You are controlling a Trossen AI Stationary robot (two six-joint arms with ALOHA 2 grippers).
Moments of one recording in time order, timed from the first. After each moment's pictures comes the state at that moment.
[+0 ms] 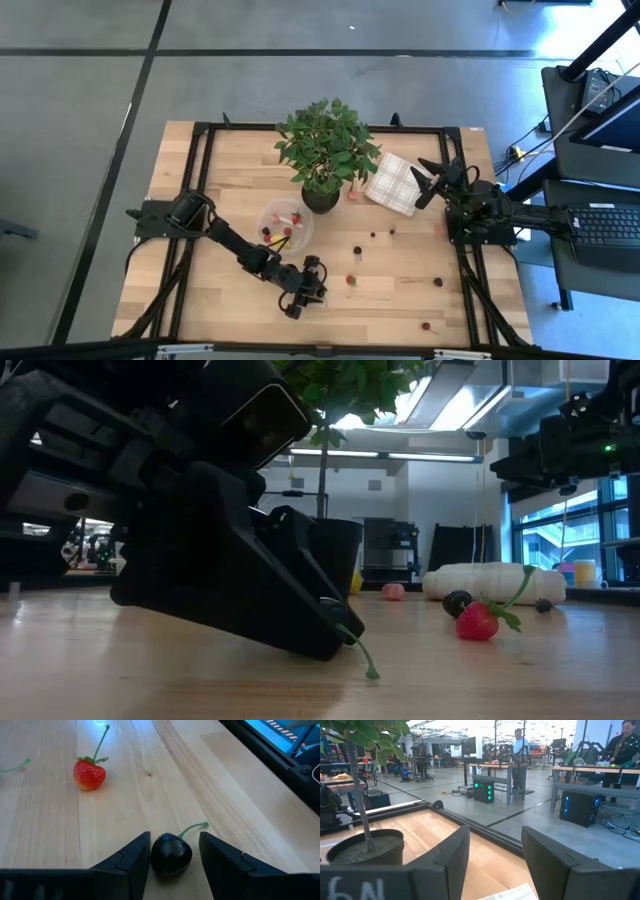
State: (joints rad) left arm -0.48 2.08 0.93 0.59 -0.14 -0.12; right arm -0.11 0.00 0.01 0.08 0.61 0.00
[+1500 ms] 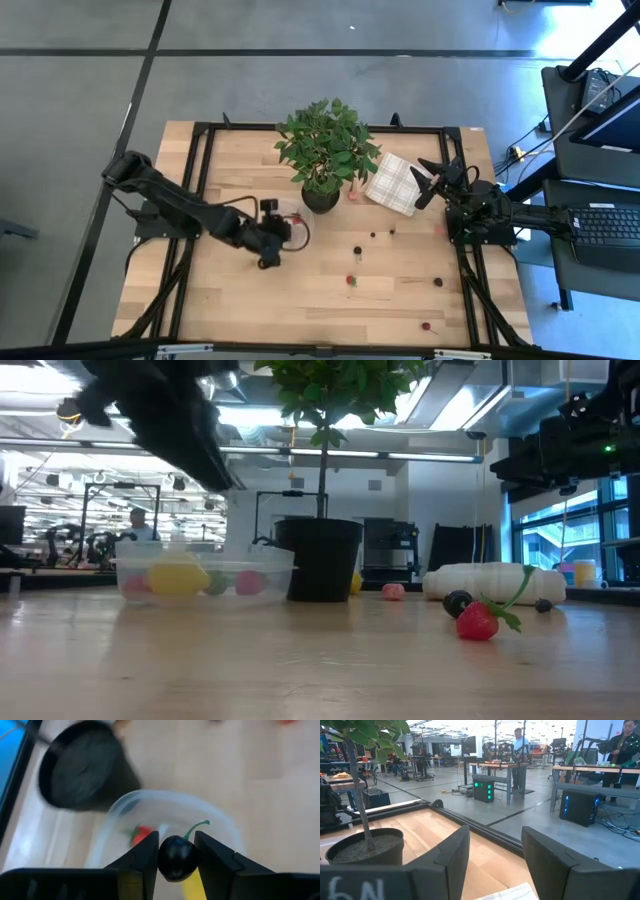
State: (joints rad) left arm -0.39 1.45 0.93 -0.51 -0.55 -0.25; right arm -0.11 0.00 0.01 0.08 0.61 0.00
